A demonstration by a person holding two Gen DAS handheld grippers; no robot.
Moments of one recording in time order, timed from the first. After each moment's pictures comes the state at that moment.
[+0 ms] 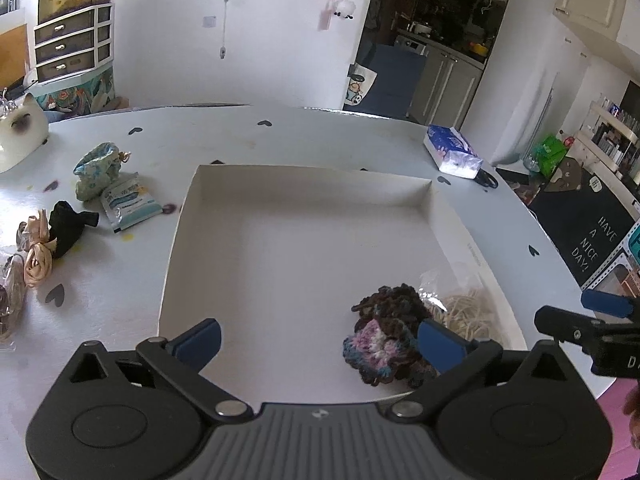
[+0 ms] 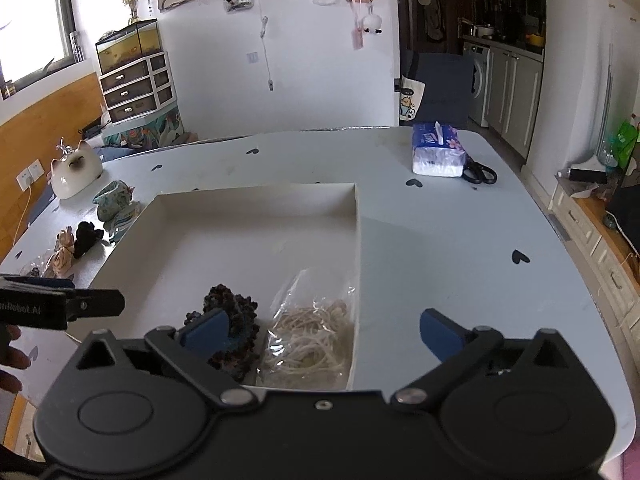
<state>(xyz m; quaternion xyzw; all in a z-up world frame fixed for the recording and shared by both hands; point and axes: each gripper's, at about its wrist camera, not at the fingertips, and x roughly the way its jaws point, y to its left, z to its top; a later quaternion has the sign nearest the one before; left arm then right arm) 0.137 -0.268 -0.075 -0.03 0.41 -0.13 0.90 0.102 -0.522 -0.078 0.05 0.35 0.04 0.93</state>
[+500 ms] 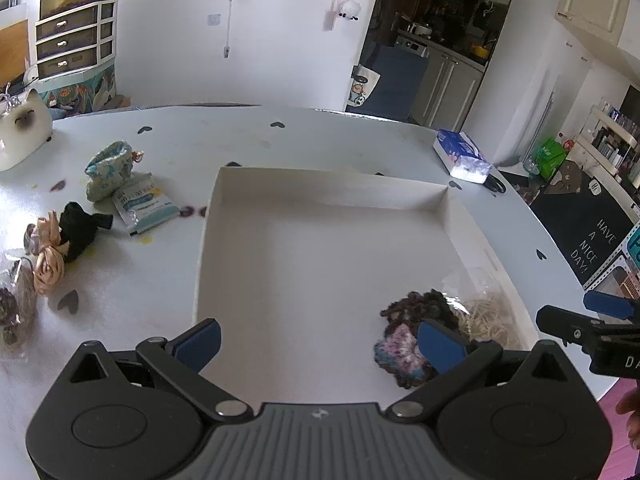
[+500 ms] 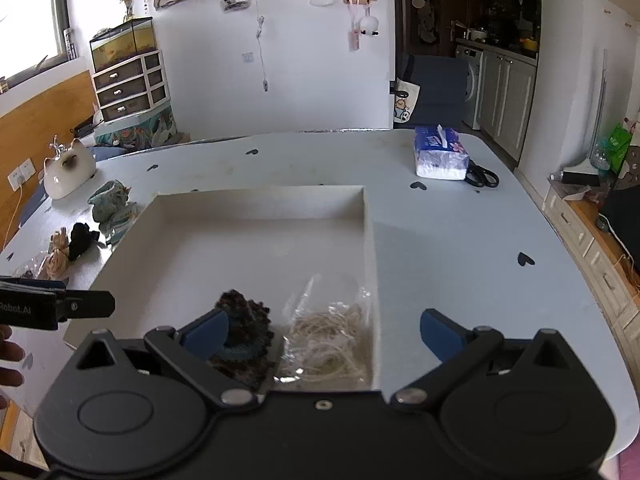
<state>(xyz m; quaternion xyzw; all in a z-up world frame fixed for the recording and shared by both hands) 0.149 -0.235 -0.075 -0.03 0.41 -0.13 0.90 0.105 -0.495 -0.077 0.04 0.35 0.02 0.94</state>
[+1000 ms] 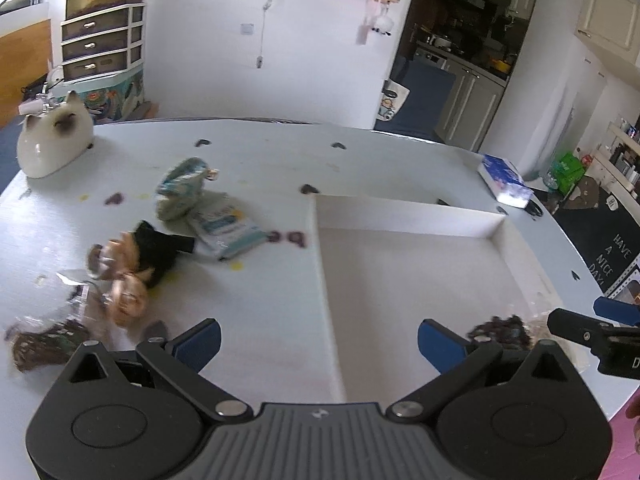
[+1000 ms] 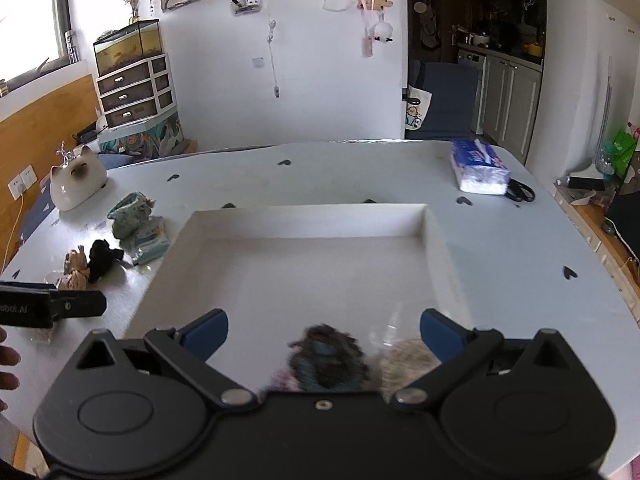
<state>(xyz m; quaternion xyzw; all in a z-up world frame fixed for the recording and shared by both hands) 0.175 -0.136 -0.063 -0.04 0.40 -0.11 0.91 0.132 -0.414 -0.068 0.04 0.34 0.01 0.94</state>
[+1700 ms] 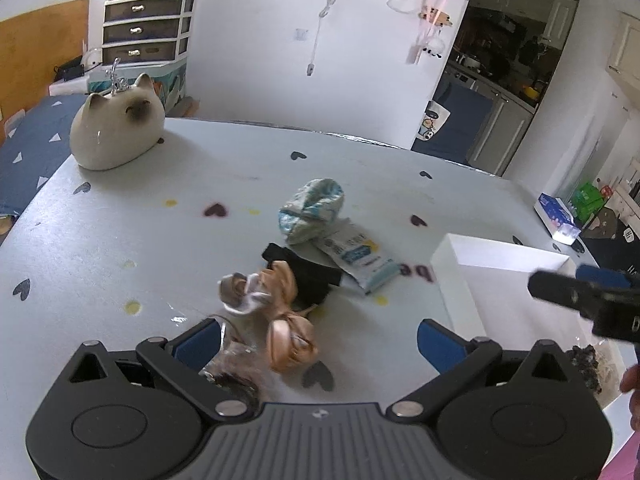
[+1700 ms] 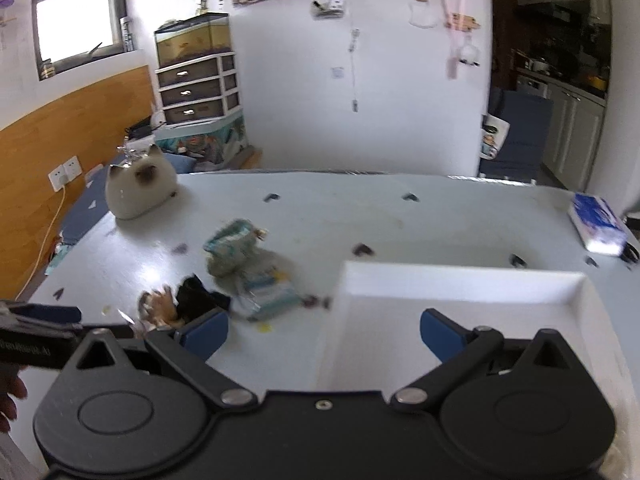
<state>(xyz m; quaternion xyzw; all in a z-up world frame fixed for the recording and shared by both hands) 0.223 0.011 -0.070 -0.07 0.40 -0.10 0.91 0.211 -0.248 -0.052 0.02 0.32 0.08 0.94</state>
